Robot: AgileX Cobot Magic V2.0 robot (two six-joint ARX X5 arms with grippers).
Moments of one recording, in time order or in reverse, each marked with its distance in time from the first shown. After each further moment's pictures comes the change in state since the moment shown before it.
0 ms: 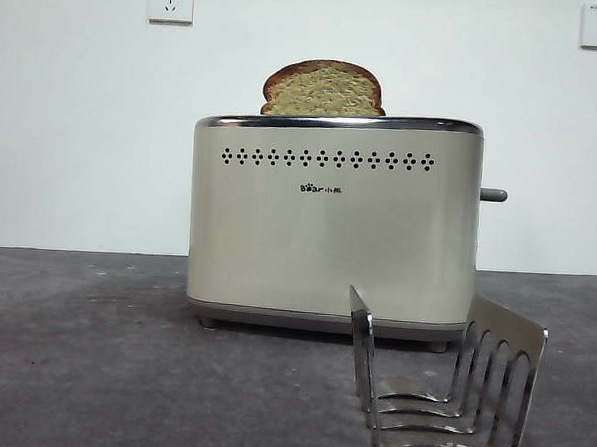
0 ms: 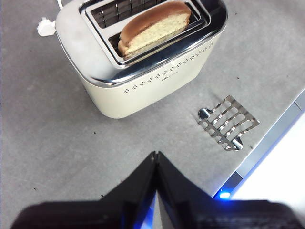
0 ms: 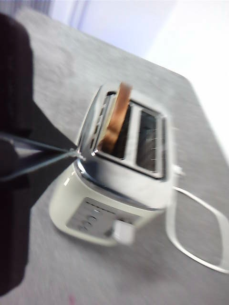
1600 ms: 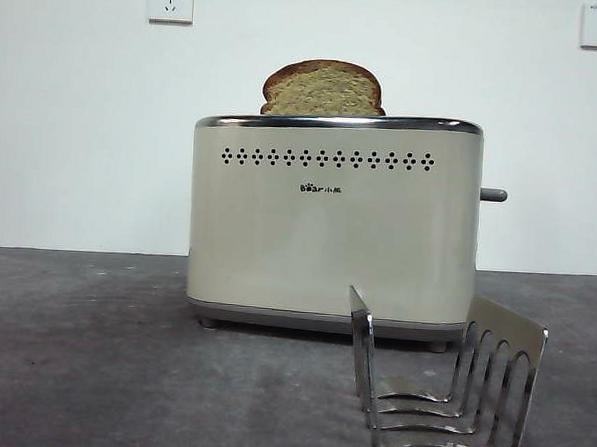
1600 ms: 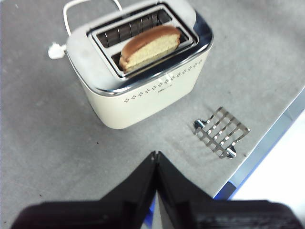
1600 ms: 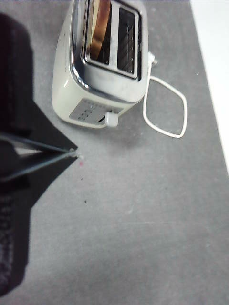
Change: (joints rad) left arm 0.000 -0.096 0.000 0.000 0.005 -0.001; right arm 0.000 0.092 0.521 -0.519 0.509 -0.140
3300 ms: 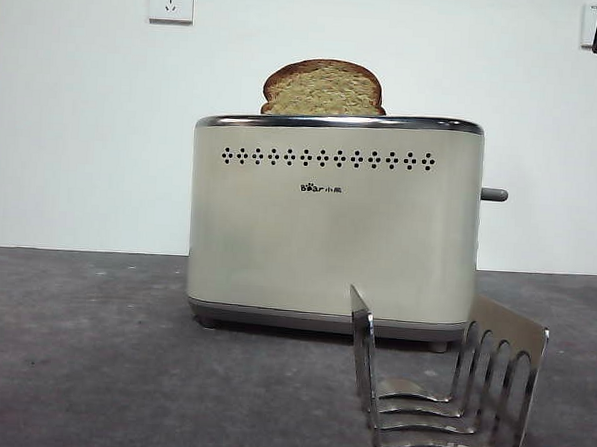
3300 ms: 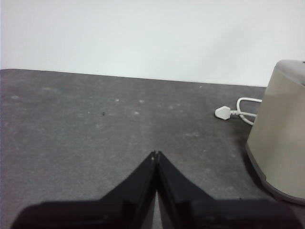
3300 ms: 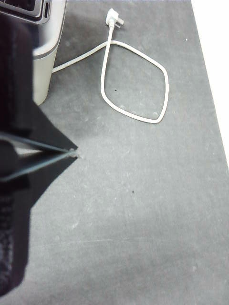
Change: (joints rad) left arm 0.666 -1.068 -1.638 1.274 0.032 -0.182; right arm 0.000 0.489 0.001 0.437 0.003 0.000
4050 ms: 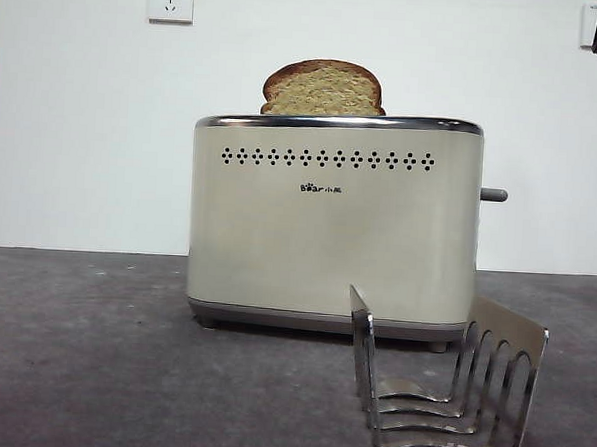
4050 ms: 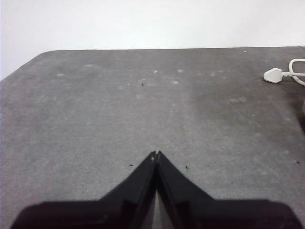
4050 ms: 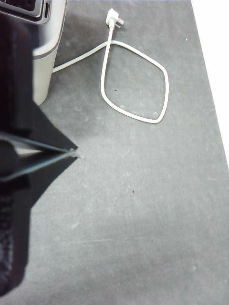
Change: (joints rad) left arm 0.000 -0.064 -0.043 -0.129 -0.147 0.127; right arm 0.000 0.000 0.000 0.000 0.000 0.000
